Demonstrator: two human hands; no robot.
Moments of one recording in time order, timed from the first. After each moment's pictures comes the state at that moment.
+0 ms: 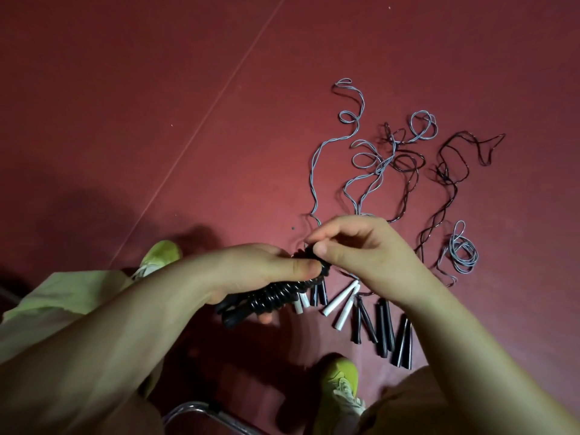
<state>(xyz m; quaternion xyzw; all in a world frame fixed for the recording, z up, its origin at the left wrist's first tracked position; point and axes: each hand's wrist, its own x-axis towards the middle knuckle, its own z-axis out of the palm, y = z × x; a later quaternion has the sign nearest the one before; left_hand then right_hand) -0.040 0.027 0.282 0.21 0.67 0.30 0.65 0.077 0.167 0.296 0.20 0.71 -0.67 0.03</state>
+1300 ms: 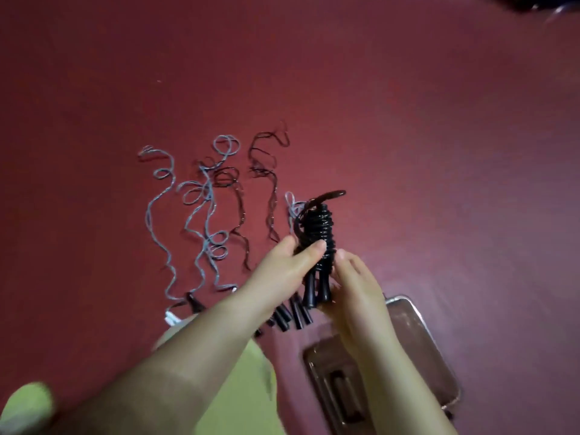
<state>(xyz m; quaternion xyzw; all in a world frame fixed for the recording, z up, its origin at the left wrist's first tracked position) 0.285 0.189 0.343 0.37 0.62 0.40 0.57 0.405 0.186 0.331 0.54 0.35 -0.66 -0.39</state>
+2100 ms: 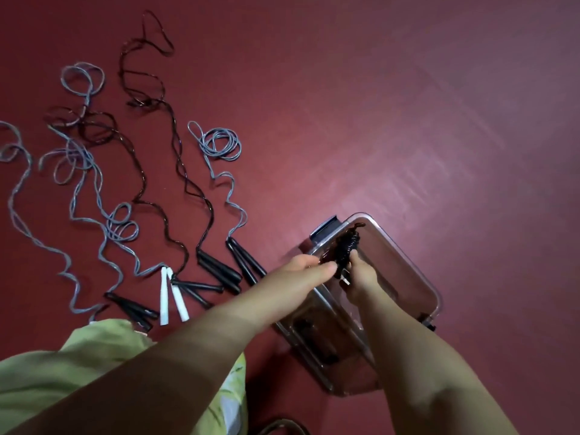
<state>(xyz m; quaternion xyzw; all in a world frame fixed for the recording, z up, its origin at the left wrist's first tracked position) 0.433 0.232 0.175 0.42 0.61 0.01 0.67 0.602 0.231 0.033 0.75 -0.01 -0.58 -0.31</state>
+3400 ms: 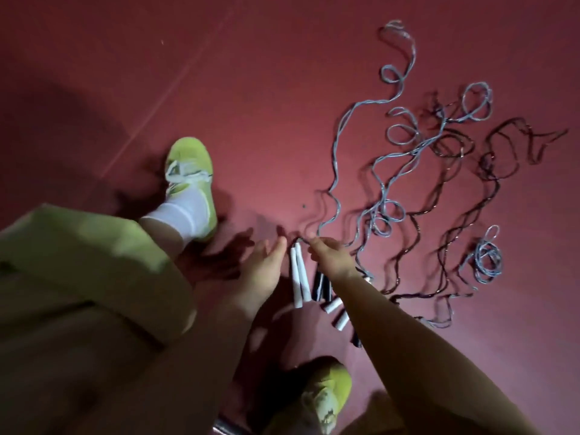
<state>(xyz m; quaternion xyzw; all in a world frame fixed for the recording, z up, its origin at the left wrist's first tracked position) -0.010 0.048 0.022 -0.08 0.76 0.43 0.48 0.052 0.181 0.019 0.51 0.66 -0.52 0.17</state>
